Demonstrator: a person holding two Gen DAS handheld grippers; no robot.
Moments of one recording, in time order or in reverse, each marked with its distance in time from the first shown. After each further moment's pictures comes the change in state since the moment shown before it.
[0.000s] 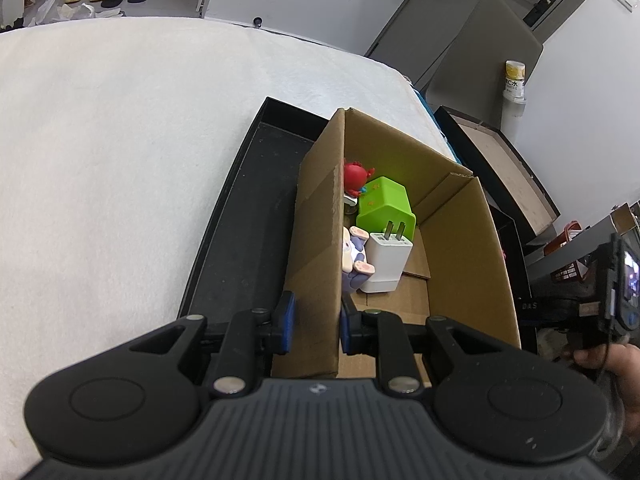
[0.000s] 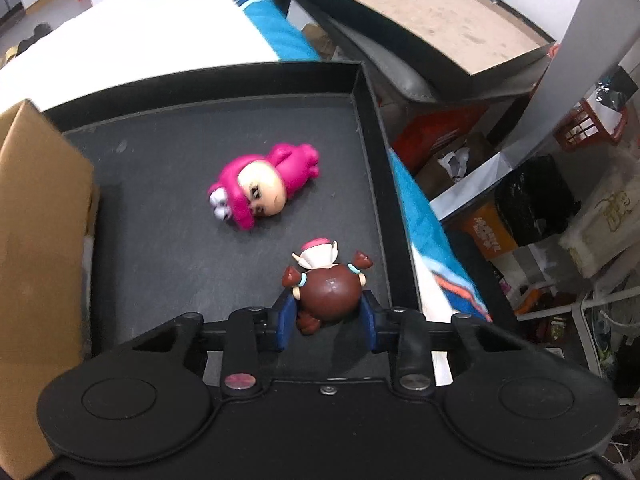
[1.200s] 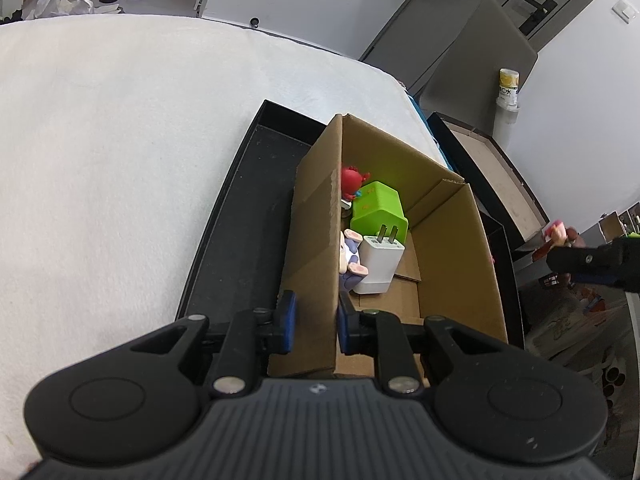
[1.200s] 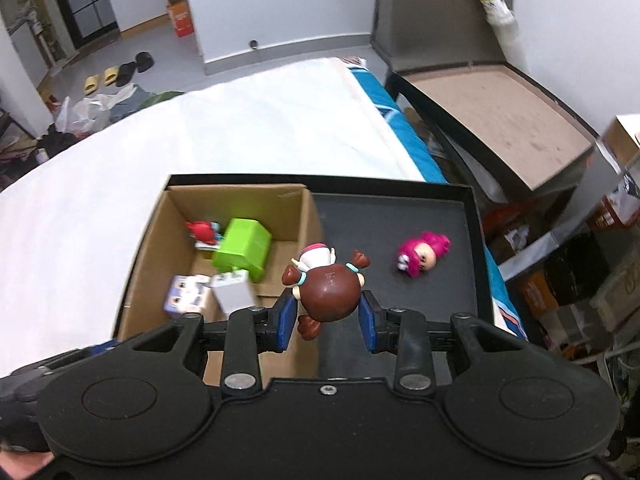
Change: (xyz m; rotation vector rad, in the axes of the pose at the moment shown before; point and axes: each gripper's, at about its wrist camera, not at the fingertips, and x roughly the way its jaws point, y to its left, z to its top) left arm -0.007 0.007 0.000 -0.017 -0.006 -0.036; right arm -0.161 0.076 -0.005 -0.125 -0.184 0.203
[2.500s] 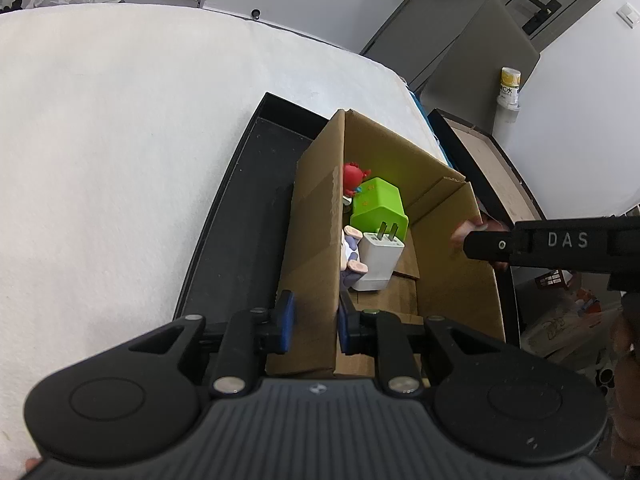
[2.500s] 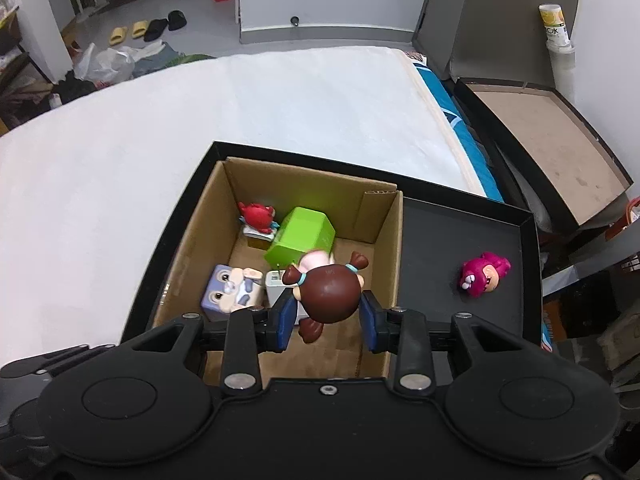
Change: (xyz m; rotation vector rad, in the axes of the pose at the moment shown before) left arm 0.005 0.001 0.003 -0.020 0.023 -0.014; right arm 0.038 0.068 0.004 -0.142 0.046 -0.024
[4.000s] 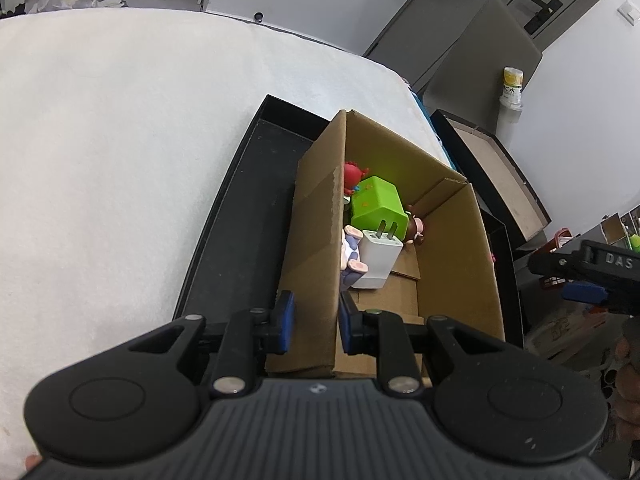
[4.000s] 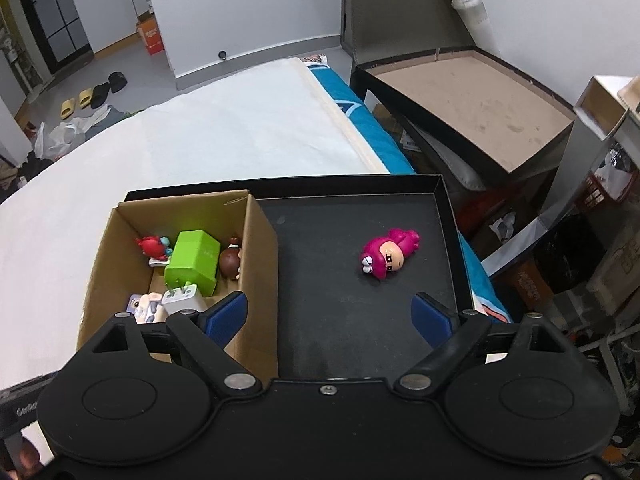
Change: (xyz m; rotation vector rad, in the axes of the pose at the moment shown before) left arm -0.002 -0.004 -0.002 0.005 -0.010 0.021; right arm -0.001 -0.108 -0.029 0.240 -0.060 -0.008
